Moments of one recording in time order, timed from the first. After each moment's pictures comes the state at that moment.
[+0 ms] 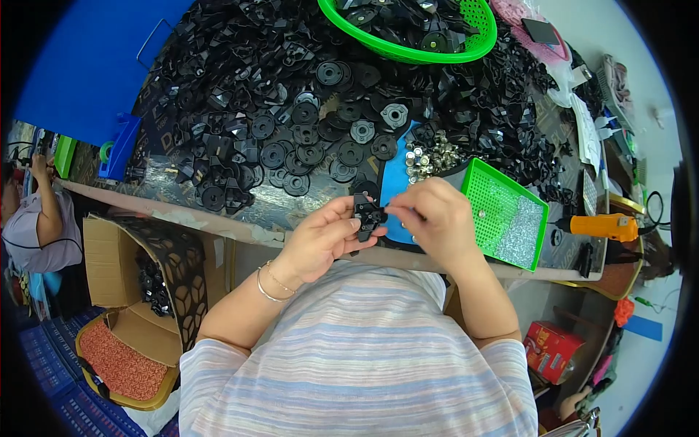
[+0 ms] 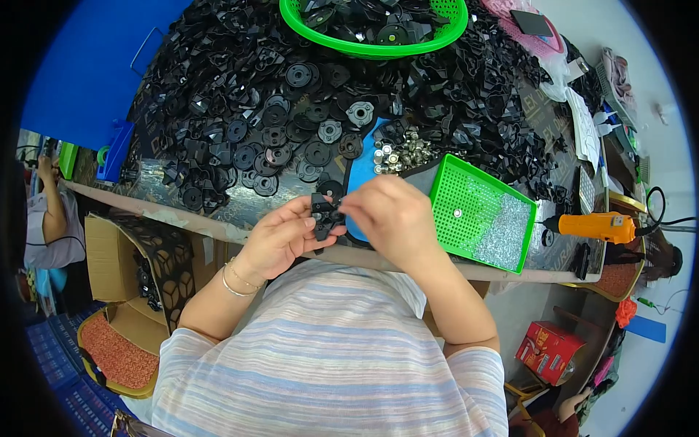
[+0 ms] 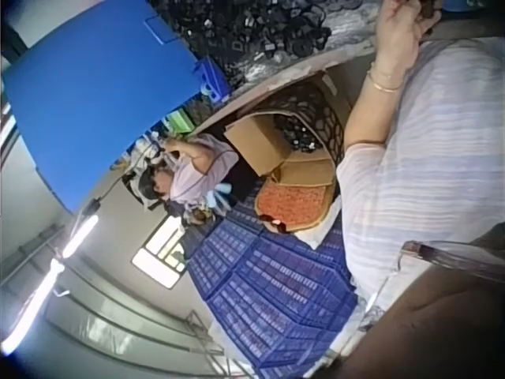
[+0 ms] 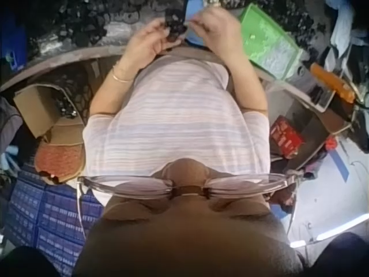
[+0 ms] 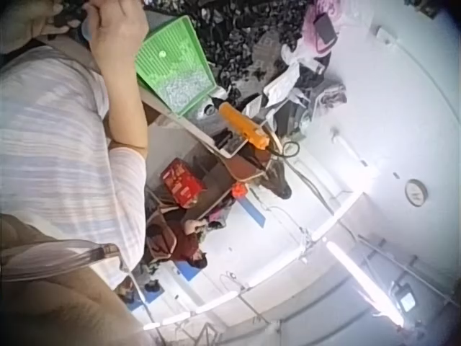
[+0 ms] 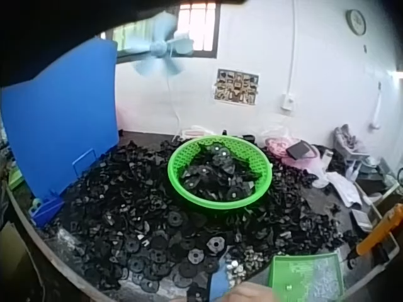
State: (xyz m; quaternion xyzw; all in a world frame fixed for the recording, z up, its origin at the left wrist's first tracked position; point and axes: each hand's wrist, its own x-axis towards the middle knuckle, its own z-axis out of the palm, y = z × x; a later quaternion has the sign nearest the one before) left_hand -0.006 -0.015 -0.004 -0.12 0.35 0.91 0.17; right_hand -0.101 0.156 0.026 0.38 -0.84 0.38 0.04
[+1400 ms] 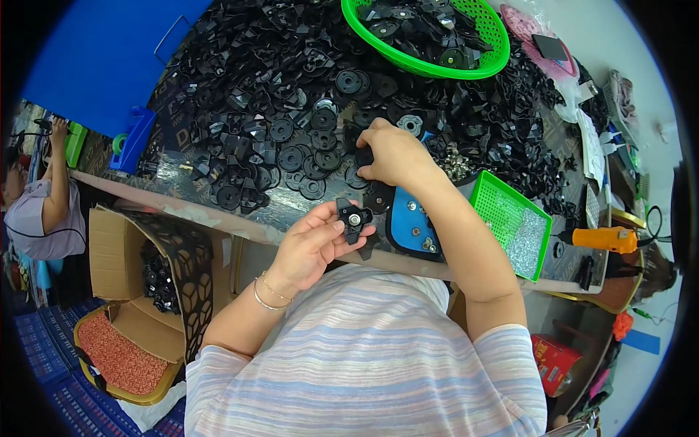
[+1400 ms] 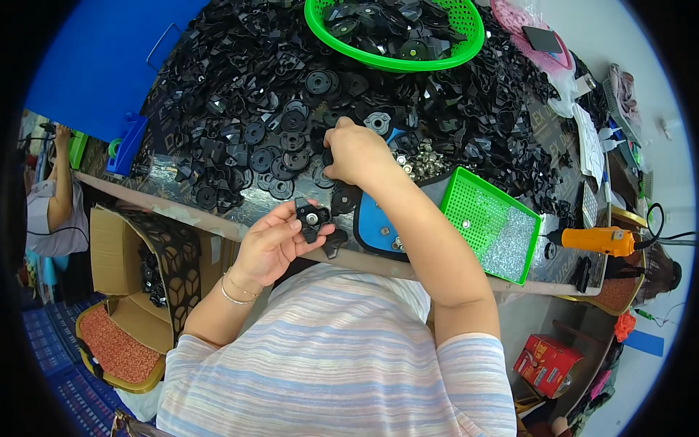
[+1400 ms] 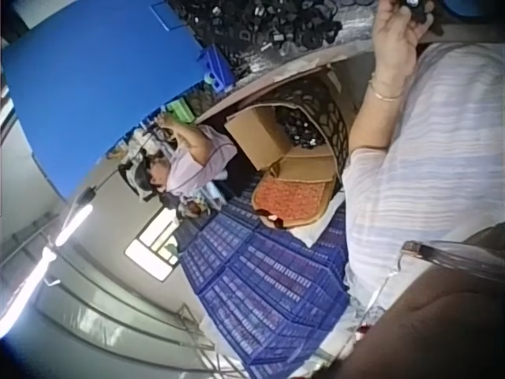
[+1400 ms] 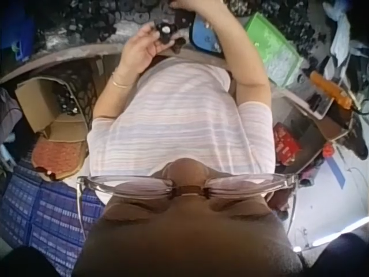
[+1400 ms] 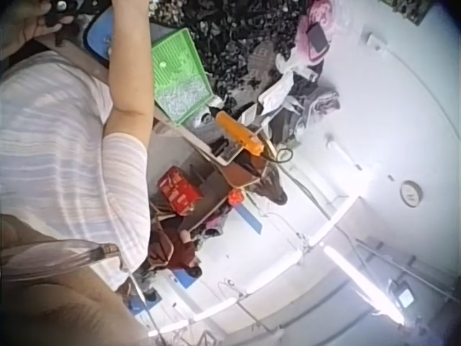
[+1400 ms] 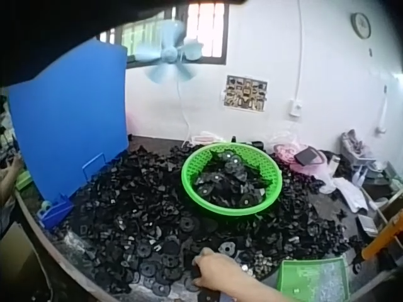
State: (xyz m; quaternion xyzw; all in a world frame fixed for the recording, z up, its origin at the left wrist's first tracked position) left_hand 0.014 -0.035 -0.002 -0.15 0.32 0.93 0.10; right_hand -0.168 0.063 0.013 0.41 -0.89 0.11 -0.18
